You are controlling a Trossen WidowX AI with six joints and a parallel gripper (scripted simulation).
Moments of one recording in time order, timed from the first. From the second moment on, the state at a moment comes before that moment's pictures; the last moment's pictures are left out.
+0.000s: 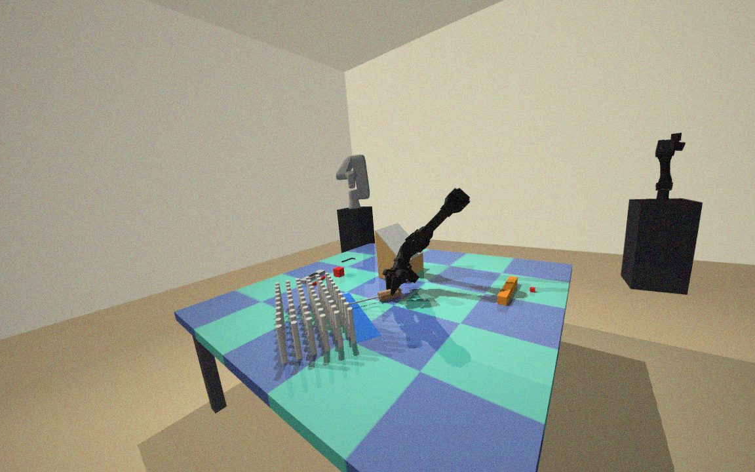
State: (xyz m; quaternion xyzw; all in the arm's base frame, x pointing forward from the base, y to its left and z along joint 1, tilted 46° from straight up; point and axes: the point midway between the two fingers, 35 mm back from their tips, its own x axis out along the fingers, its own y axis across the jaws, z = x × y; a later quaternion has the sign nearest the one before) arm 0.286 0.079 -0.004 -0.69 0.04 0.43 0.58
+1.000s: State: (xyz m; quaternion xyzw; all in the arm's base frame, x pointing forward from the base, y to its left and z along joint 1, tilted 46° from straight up) arm 0.275 0.085 0.001 -0.69 0.04 0.43 0.58
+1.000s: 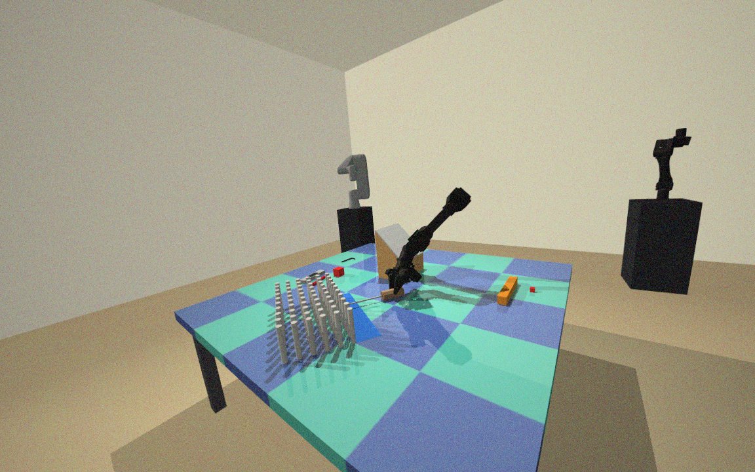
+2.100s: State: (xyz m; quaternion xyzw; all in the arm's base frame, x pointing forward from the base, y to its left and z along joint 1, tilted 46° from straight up) arm 0.275 0.075 0.010 -0.69 0.04 0.43 0.58
